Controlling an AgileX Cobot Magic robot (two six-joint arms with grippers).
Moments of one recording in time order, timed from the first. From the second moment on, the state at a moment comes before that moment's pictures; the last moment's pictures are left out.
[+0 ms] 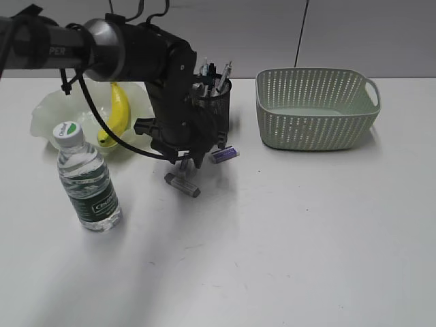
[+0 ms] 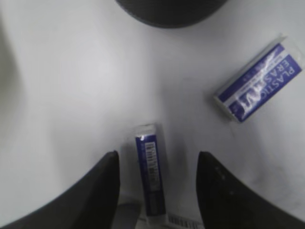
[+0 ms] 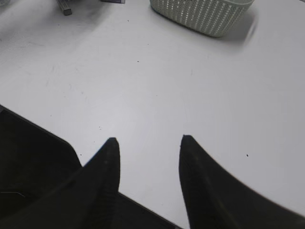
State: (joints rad) left arm -0.61 2.28 -1.75 0.11 0.88 -0.43; right arm 0.56 0.16 -0.51 -0.09 1.03 -0.01
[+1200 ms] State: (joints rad) left arm -0.62 2.14 -1.75 0.03 0.97 -0.38; right arm 0.56 0.16 -0.51 -0.09 1.03 -0.01
